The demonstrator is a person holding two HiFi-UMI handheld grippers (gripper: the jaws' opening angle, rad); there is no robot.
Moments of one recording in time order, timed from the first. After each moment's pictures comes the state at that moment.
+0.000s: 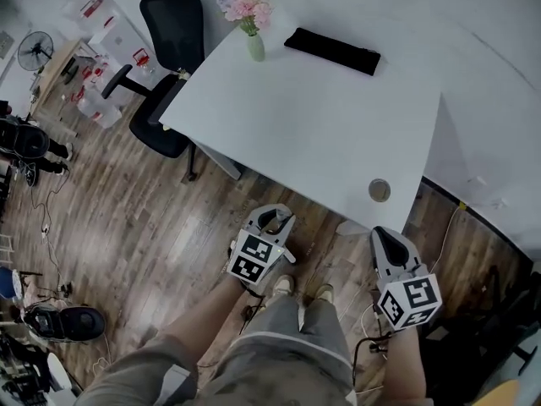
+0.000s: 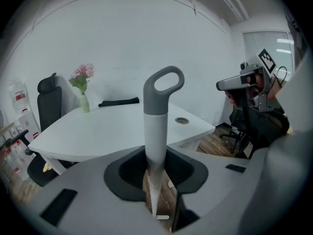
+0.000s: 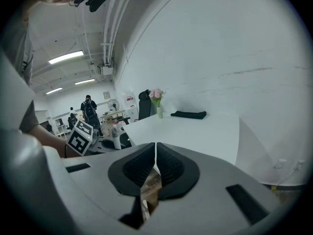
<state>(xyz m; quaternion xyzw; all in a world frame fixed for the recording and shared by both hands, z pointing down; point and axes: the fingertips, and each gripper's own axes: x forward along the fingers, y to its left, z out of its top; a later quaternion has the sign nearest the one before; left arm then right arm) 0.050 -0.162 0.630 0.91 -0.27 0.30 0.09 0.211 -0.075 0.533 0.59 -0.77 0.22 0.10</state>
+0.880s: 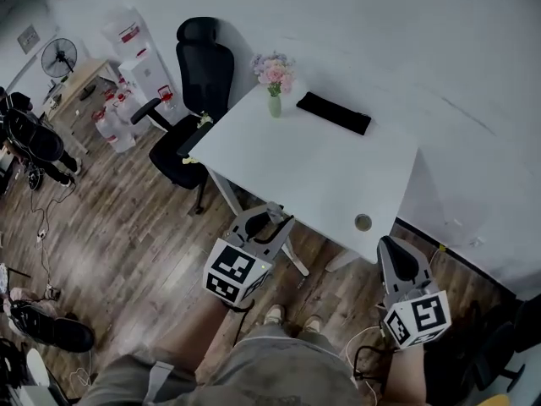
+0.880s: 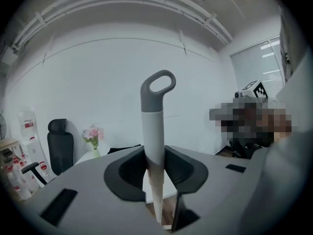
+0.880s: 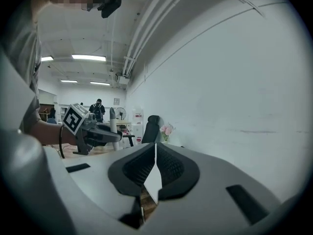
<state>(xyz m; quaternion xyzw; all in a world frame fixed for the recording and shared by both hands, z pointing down) 0.027 -0.135 0.347 0.95 -0.29 0.15 0.01 0.185 -0.041 0.316 0.59 -0.80 0.05 0.09</state>
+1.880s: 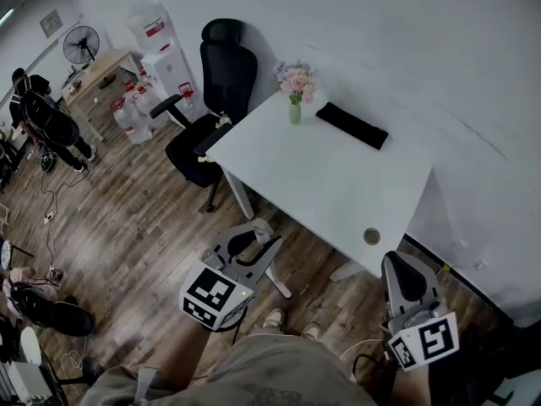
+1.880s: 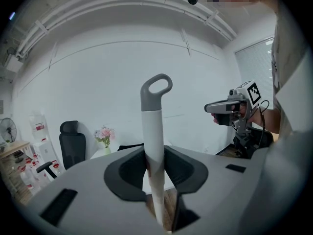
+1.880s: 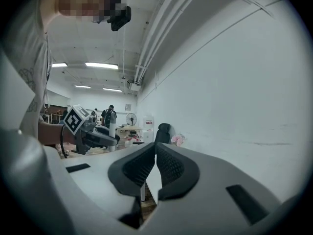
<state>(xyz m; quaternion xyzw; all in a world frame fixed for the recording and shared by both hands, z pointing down) -0.021 -0.105 0.307 0.93 -0.33 0.17 0.01 0.159 -0.034 0.266 0.53 -0.84 0.02 0.06</state>
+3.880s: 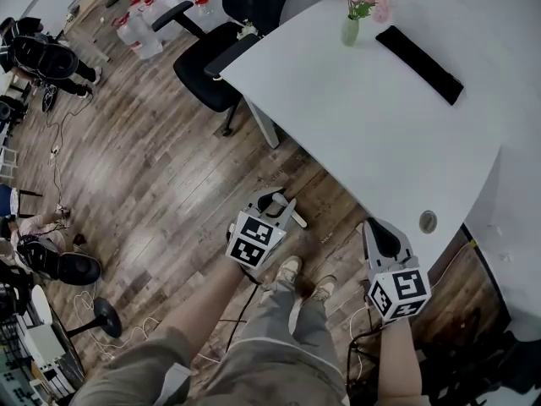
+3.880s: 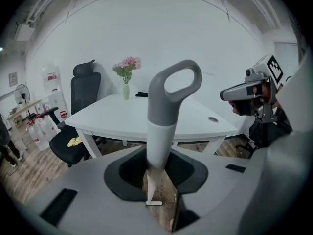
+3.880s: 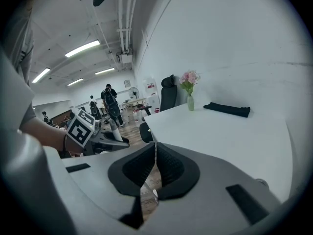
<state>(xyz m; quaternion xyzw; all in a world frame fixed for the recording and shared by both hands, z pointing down) -0.094 -0.215 0.624 0.86 -0.38 0.30 0.17 0.070 -0.169 0.542 0.48 -0.83 0.23 0.17</state>
